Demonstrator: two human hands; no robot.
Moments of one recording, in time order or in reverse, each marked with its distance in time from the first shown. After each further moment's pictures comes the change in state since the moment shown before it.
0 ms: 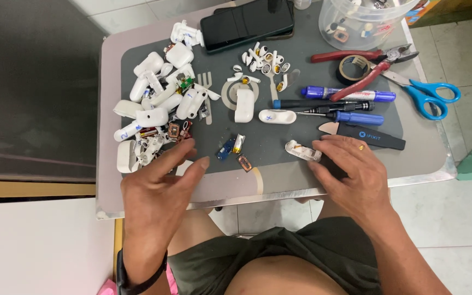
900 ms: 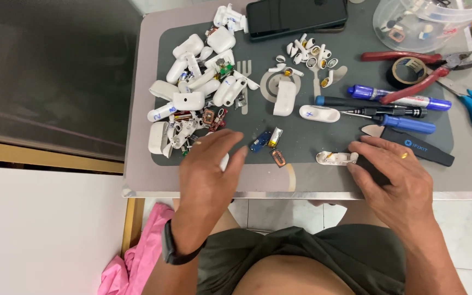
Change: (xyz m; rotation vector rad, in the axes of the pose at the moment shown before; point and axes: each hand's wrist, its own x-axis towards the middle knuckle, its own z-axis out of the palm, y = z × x) left_hand 0.021 -0.069 0.028 0.149 0.095 0.622; right_hand 0.001 -0.009 -0.002 -0.030 -0.112 0.058
